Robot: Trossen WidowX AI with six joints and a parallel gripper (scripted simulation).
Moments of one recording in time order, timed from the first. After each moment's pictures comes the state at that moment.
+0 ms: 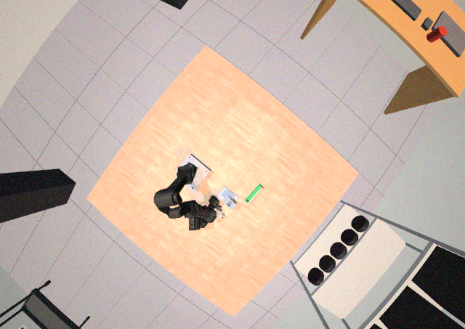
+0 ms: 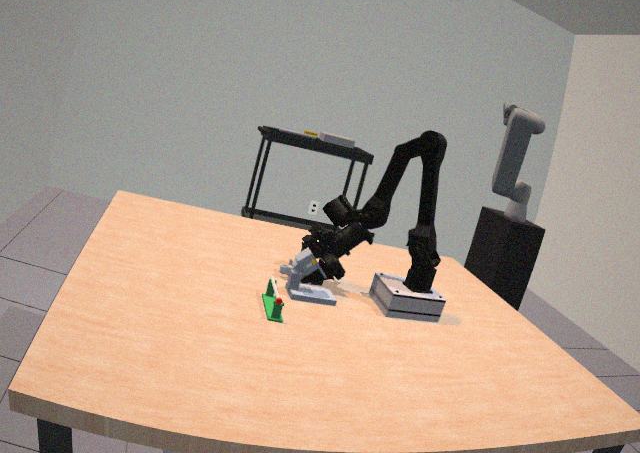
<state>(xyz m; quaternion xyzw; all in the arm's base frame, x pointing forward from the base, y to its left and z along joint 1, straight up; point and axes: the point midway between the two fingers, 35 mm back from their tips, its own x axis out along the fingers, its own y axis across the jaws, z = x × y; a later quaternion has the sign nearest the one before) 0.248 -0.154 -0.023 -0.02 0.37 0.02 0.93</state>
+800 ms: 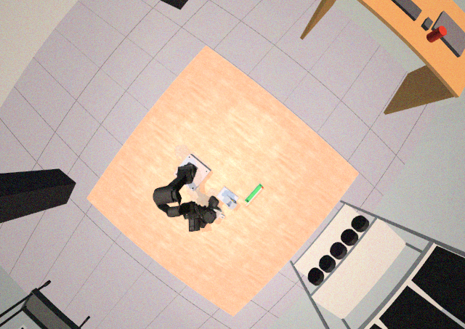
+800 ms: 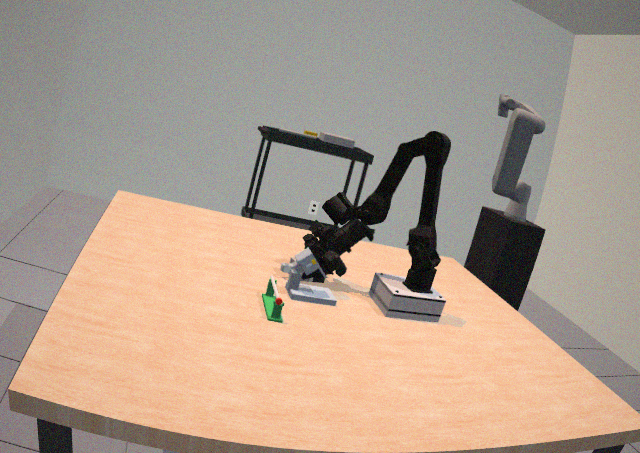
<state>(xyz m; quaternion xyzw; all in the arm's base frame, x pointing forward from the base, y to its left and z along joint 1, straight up) 0.247 -0.152 -0.017 -0.01 0.38 0.02 0.92</state>
